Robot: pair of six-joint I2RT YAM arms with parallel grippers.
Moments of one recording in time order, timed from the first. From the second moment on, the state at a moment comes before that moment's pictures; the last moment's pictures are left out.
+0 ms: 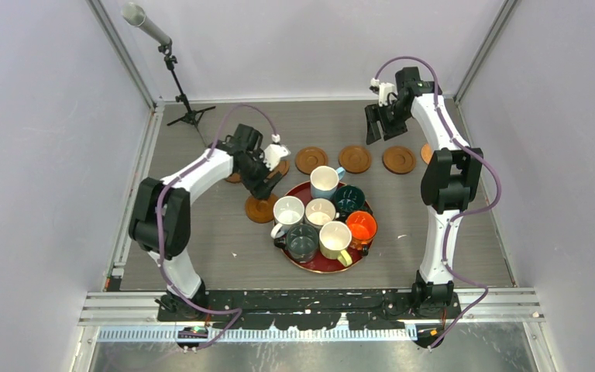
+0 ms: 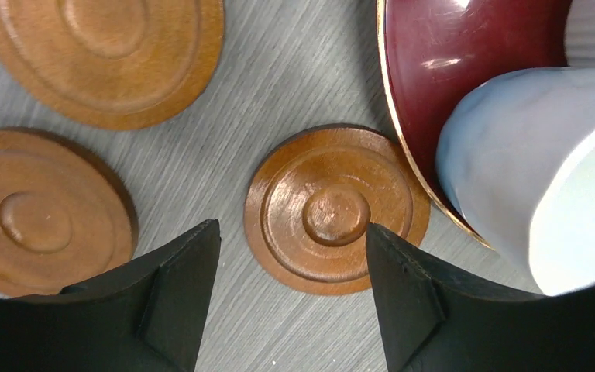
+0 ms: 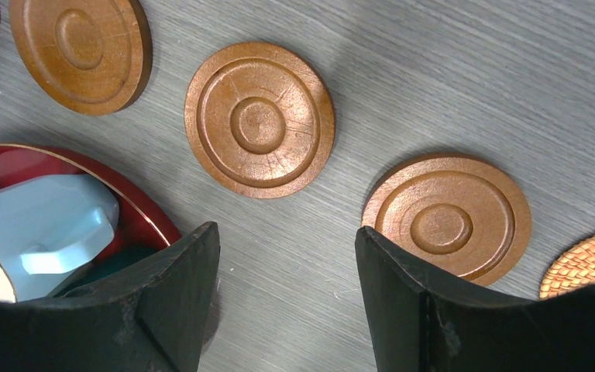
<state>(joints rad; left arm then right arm) -0.36 1.73 1.27 -0.67 0.32 0.53 0.07 2.18 2.09 -1.05 -0.34 -0.25</state>
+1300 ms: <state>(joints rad) 0.12 1.79 1.16 -0.69 0.04 0.71 0.07 2.16 2.08 -1.05 -0.35 -0.23</state>
